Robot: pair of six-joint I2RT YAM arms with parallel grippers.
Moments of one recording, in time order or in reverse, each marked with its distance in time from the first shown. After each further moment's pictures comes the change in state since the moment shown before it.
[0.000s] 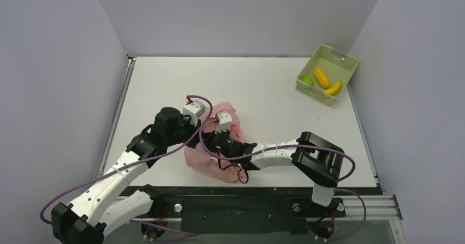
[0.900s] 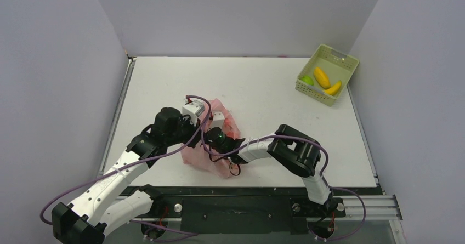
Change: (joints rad) left arm 0.008 0.002 -0.004 -0.008 -0.036 -0.003; right arm -0.058 0.266 0.158 0.078 -0.169 0.094
